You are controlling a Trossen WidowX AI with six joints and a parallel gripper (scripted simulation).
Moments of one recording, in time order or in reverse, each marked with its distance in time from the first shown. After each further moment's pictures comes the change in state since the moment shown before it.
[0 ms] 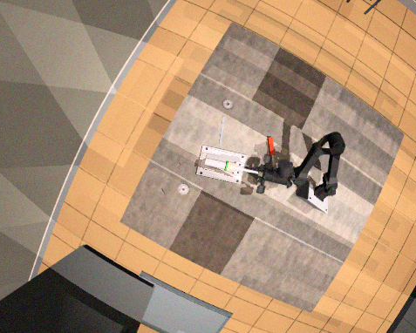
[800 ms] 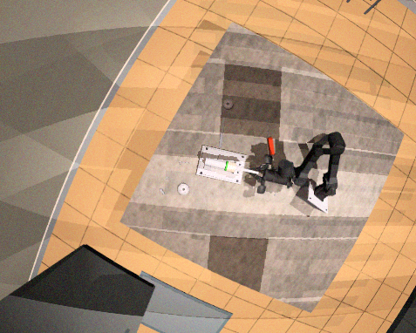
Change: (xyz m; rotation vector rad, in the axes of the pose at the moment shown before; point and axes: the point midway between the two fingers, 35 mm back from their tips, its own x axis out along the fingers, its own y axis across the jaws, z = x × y) arm -0.002 0.000 0.001 0.000 0.000 0.000
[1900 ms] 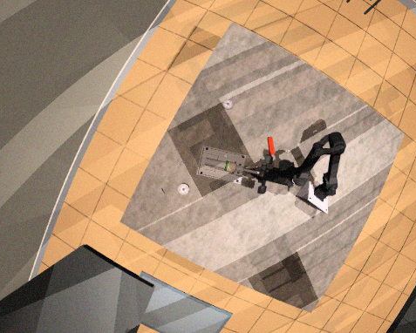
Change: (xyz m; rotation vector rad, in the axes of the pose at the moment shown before) arm -0.003 0.000 0.002 -0.001 0.000 0.000
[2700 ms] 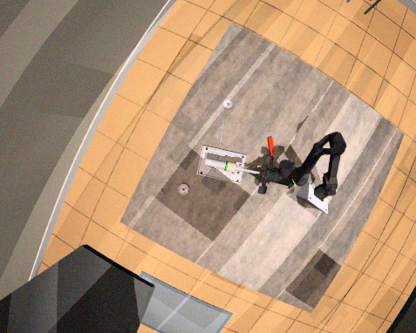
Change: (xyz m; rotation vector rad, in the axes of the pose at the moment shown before) arm -0.002 0.000 0.001 0.000 0.000 0.000
